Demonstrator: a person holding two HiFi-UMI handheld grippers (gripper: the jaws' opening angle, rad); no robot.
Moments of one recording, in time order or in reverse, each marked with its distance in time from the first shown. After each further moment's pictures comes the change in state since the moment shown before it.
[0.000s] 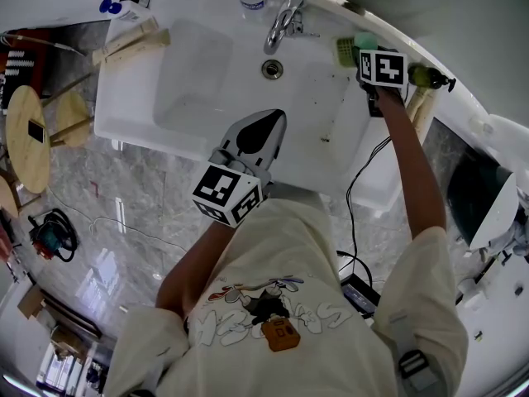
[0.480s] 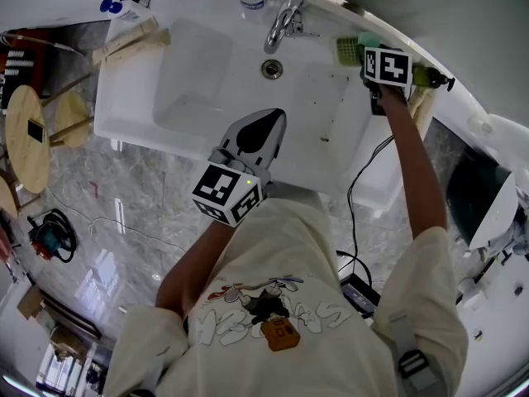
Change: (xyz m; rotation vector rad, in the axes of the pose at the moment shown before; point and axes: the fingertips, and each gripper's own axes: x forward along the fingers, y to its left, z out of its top) left arm -0.001 -0.001 0.001 0.003 -0.006 -0.003; right arm -0.005 -0.014 0.005 0.028 -0.019 -0.035
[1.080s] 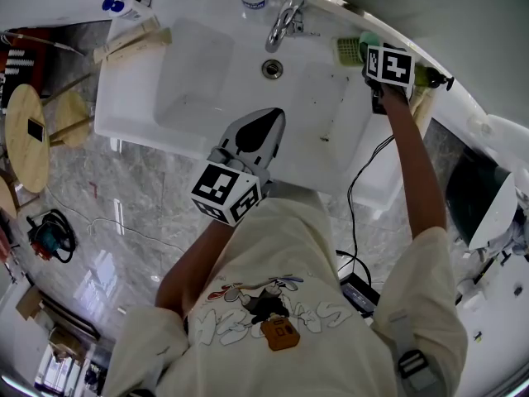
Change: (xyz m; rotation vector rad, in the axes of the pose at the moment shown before) left arm -0.004 0.000 0.002 -0.001 -0.010 0.001; right arm -0.009 -0.006 0.009 0.020 -0.031 -0.028
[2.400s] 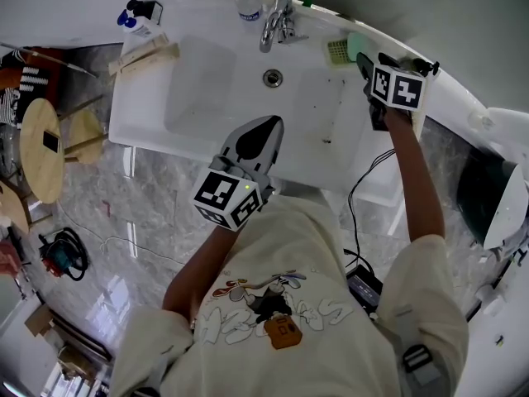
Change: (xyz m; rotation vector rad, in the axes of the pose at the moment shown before) left arm -0.032 -0.035 0.010 0.072 -0.040 -0.022; right arm -0.085 0.010 -0.008 0.126 -0.193 0.141
